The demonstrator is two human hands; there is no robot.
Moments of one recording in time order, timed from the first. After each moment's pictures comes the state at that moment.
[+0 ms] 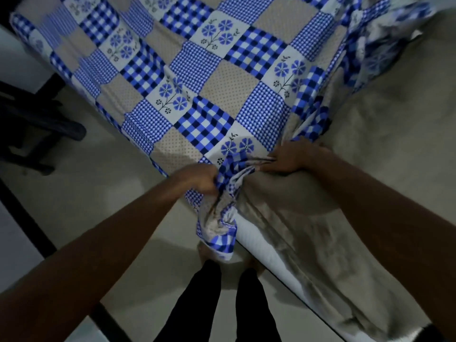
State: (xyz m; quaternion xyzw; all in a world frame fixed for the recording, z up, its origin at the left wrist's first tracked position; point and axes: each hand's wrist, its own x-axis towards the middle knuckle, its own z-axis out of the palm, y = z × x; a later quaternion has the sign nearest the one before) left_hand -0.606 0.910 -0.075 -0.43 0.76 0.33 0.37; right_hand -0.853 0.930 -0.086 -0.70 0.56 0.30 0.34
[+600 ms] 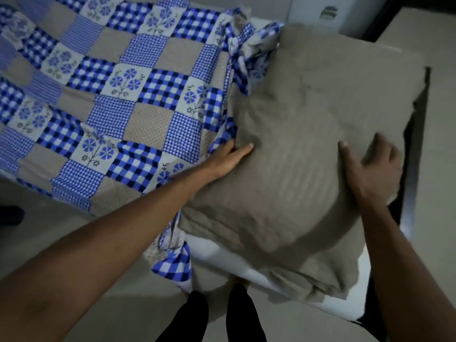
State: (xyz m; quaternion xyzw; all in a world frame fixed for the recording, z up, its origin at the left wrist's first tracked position) left_hand -0.821 0.948 -0.049 -0.42 0.70 0.56 0.09; right_hand -1.032 1.181 -0.044 -0.11 0.95 -0.28 0.09
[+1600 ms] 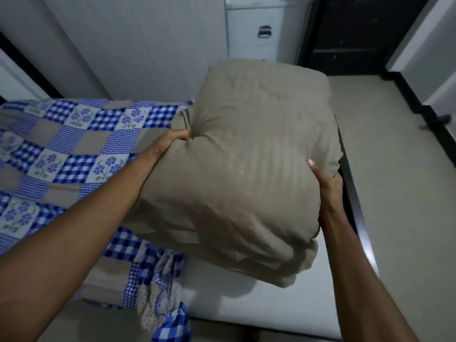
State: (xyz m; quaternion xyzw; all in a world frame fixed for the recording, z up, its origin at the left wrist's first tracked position) left_hand -0.861 0.885 0.152 -0.36 0.68 0.64 -0.02; right_hand -1.010 1.199 0.065 -0.01 0.63 -0.76 0.19
